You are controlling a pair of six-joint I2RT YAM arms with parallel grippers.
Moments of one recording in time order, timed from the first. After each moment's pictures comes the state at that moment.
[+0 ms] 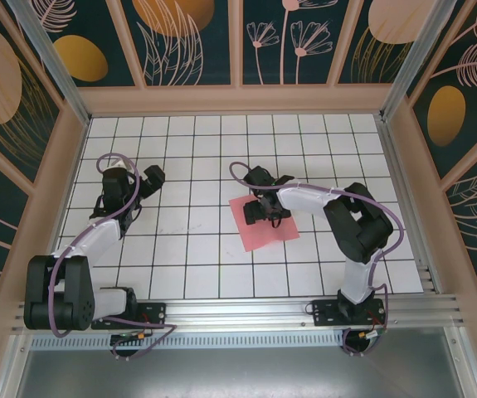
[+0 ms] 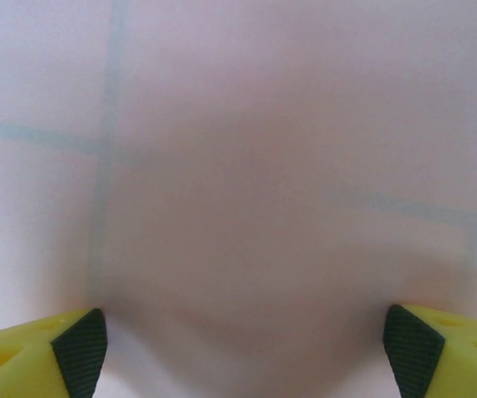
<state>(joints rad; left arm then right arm) -0.03 1.28 0.57 0.17 0.12 -0.66 0.71 1.86 1.14 -0.59 0.10 0.44</state>
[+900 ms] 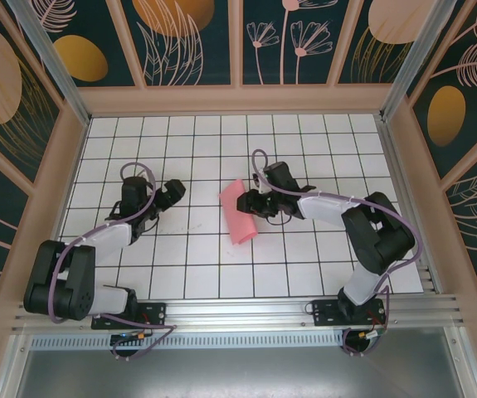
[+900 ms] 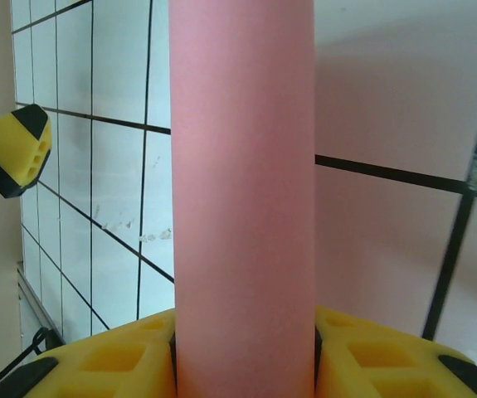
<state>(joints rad) -0.18 1.37 0.50 0.26 0.26 -0.78 0.60 1.70 0.90 -0.04 -0.52 0.71</state>
